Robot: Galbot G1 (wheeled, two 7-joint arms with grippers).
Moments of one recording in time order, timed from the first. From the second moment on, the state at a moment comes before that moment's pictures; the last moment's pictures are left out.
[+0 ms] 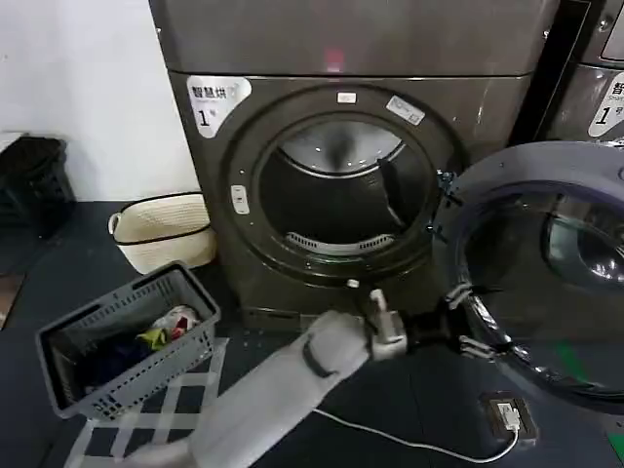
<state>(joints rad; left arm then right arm) 0.51 -1.40 0.38 -1.60 -0.21 -0.04 0.52 -1.74 1.45 2.20 1.55 0.10 0.25 0.32</state>
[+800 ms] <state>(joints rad) 0.68 -0.73 0.05 -1.87 0.04 -0.35 0.51 -1.71 1.39 2.11 1.51 0.10 0.25 0.28</state>
